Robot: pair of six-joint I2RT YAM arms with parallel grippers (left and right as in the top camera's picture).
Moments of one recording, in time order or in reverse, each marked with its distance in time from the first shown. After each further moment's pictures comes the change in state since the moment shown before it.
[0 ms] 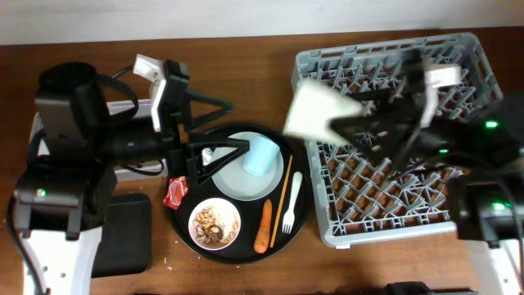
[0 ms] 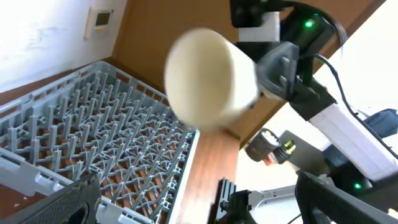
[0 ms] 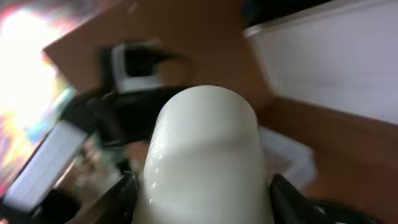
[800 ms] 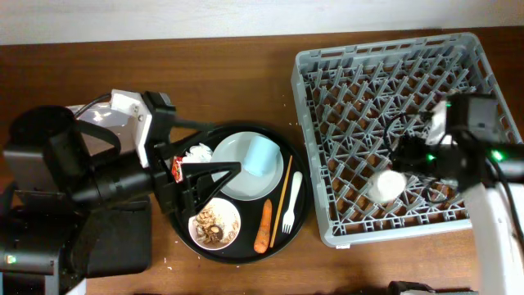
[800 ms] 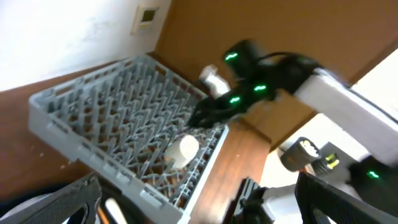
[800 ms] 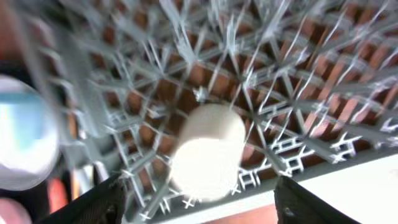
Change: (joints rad) left arm 0.008 -0.150 0.000 -0.177 -0.212 0.013; right arm -0.113 0.186 0.050 -1.041 1.135 -0.417
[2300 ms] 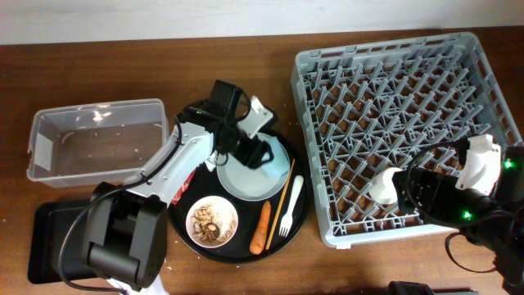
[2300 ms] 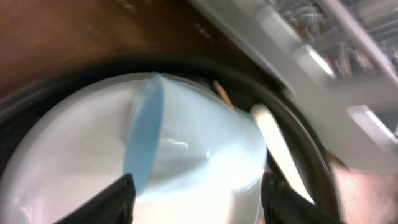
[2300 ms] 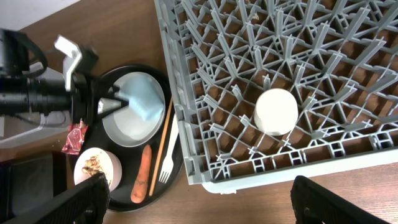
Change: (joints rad) left arm -0.287 0.805 -0.210 0.227 -0.509 0.395; right arm 0.002 -0.275 0.226 -0.272 -0.213 0.024
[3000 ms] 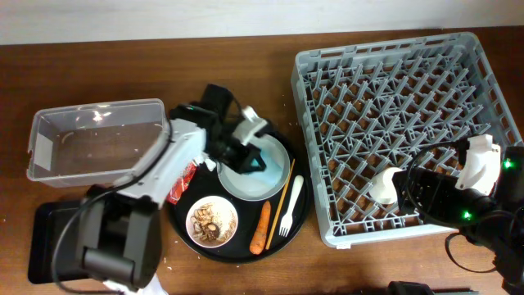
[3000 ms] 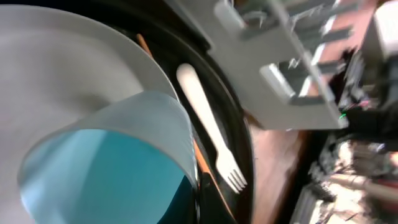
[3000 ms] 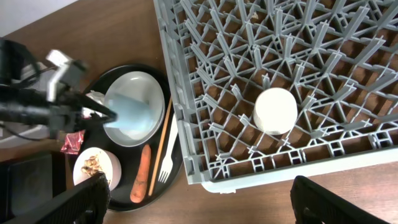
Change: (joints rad) left arm 0.054 -0.018 0.027 -0.232 0.220 -0.001; right arm 0.000 0.000 -0.002 -0.002 0.002 0.000
